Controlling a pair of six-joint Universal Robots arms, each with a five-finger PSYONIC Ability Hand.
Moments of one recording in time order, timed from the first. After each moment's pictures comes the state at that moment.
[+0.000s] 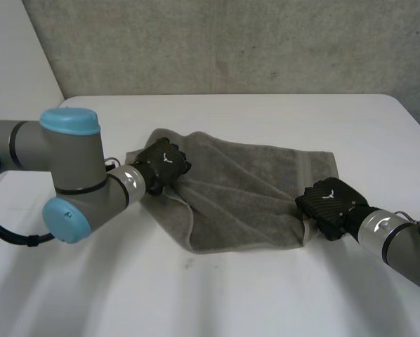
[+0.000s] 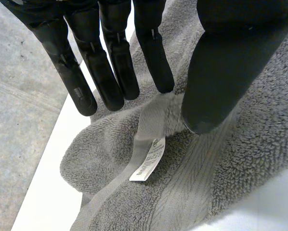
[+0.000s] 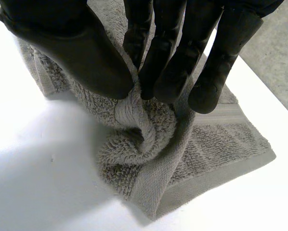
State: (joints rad) left arm 4.29 -2.32 -1.14 3.06 -1.26 4.03; right arm 1.73 -1.17 1.76 -0.07 1.10 2.39; left_hand 0.81 0.81 0.81 0.81 0.64; right_hand 1.33 1.32 1.33 1.34 1.17
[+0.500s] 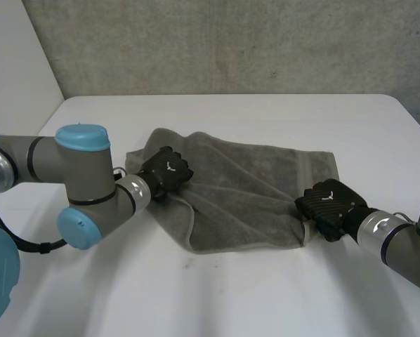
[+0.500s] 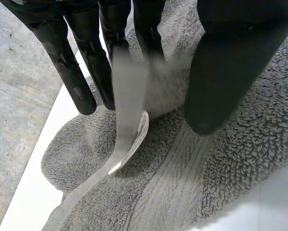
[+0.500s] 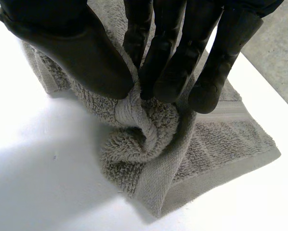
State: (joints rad) left arm 4.29 -2.40 -1.13 3.14 -1.26 4.03; right arm 1.73 -1.16 1.76 -0.07 1.10 2.39; left_hand 0.87 0.88 0.87 0.87 0.69; right_hand 1.33 1.32 1.33 1.34 1.17
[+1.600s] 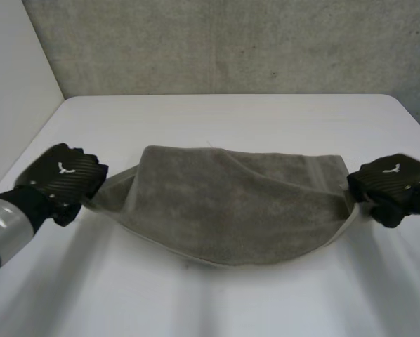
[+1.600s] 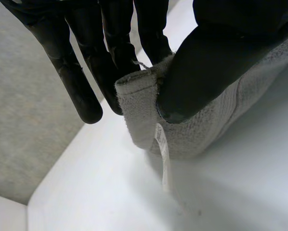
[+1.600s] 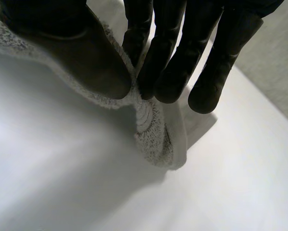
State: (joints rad) left arm 4.63 -1.41 -1.94 3.07 -1.14 3.83; right arm 1.60 -1.53 1.65 0.46 1.18 2.43; left_hand 1.18 1.22 1.22 1.22 1.03; right_hand 1.33 1.32 1.33 1.34 1.17
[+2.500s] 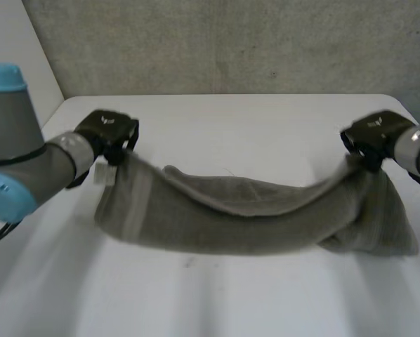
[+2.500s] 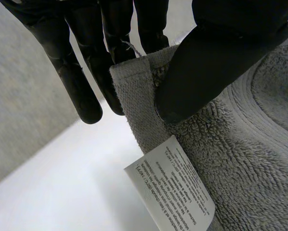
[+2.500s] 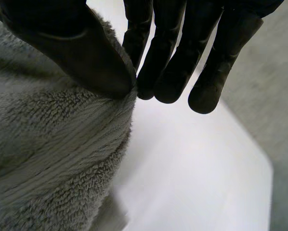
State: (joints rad) left arm 4.43 -2.10 -1.19 2.98 -1.34 3.53; right arm 1.73 -1.11 1.15 0.42 1.36 2.47; left_hand 1.19 1.22 1.22 1.22 1.03; right_hand 1.33 1.32 1.33 1.34 1.17
